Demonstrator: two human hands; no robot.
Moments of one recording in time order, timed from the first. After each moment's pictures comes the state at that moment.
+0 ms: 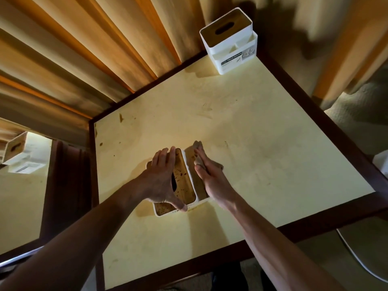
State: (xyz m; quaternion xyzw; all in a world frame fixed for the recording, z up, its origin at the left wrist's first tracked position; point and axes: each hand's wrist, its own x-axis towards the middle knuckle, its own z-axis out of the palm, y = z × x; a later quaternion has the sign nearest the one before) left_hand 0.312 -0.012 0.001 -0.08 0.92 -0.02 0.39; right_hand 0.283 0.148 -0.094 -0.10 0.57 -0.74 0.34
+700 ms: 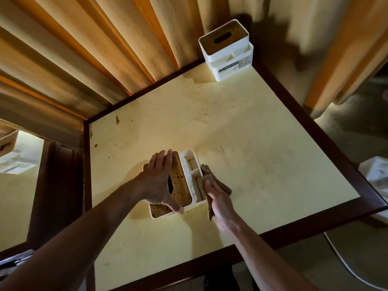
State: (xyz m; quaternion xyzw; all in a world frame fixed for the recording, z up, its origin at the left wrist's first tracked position) left_hand 0.311 -0.015 0.000 -0.08 0.91 -0.02 0.40; right_hand 0.320 0.169 -0.103 0.08 0.48 -0.79 0.36
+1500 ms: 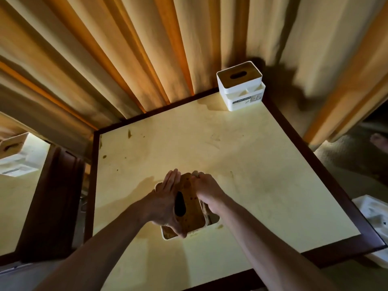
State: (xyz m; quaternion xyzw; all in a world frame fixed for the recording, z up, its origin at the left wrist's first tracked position) left_hand 0.325 -0.043 0.005 -0.02 0.92 0.03 0.40; right_hand 0.254 0.099 -0.015 -0.04 0.75 -0.53 0.40
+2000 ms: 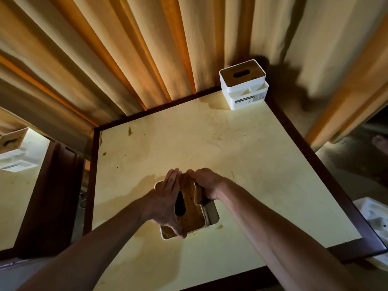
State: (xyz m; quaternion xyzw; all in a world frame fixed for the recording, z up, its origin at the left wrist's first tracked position) left_hand 0.322 -0.036 0.015 -0.02 0.91 0.02 0.41; right_hand 0.224 0.090 -0.014 0.04 0.62 -0.58 0.53
